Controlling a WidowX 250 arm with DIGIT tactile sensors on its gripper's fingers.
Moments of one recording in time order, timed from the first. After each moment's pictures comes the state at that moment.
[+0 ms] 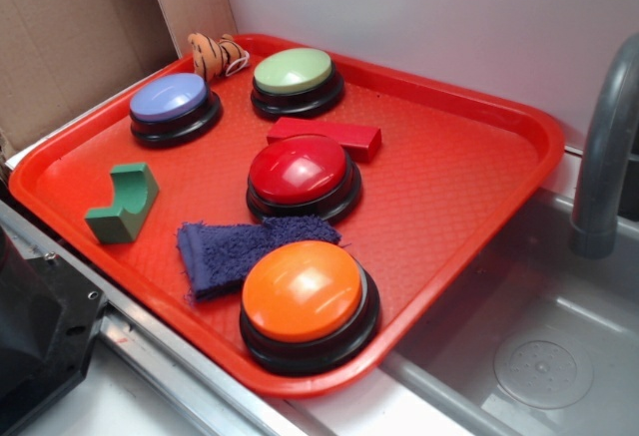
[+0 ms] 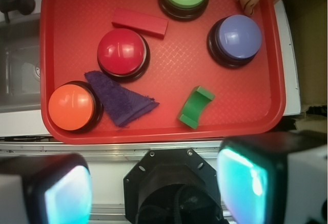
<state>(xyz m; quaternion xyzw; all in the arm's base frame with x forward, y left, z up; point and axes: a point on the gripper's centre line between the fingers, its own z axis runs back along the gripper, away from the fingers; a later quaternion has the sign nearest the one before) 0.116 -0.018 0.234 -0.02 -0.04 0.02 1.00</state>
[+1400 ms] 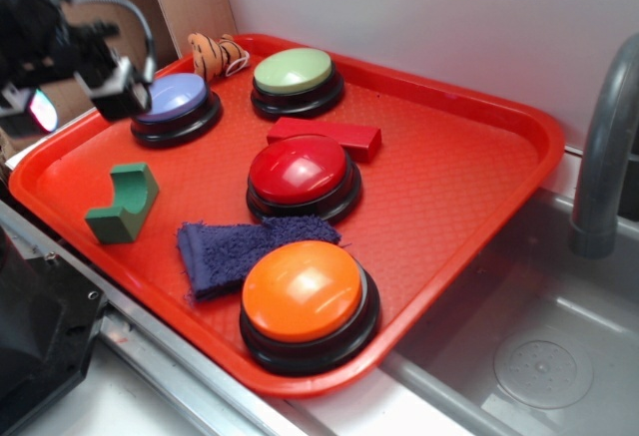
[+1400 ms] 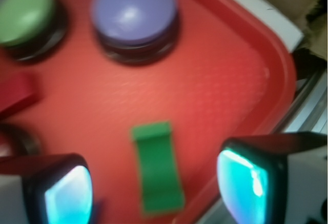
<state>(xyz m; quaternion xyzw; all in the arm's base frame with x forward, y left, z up) 0.153 0.052 0.083 0.01 -0.13 0.36 0.92</state>
